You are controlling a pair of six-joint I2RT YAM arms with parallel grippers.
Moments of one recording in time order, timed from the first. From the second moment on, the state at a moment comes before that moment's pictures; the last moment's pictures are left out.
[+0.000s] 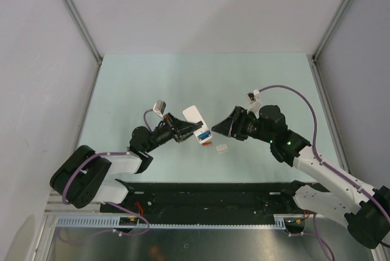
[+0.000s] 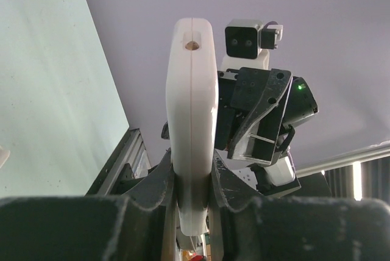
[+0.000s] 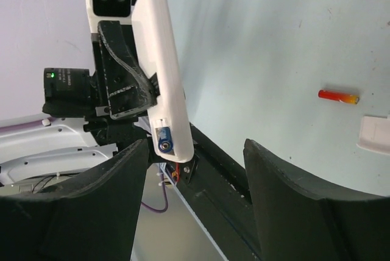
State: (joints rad) left arm -0.56 1.34 0.26 1.29 0.49 -1.49; right arm 0.66 0.95 0.70 -0.06 -0.33 0.92
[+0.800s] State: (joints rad) left arm -0.56 1.34 0.26 1.27 0.49 -1.49; right arm 0.69 1.02 0.70 -0.06 -0.31 0.91
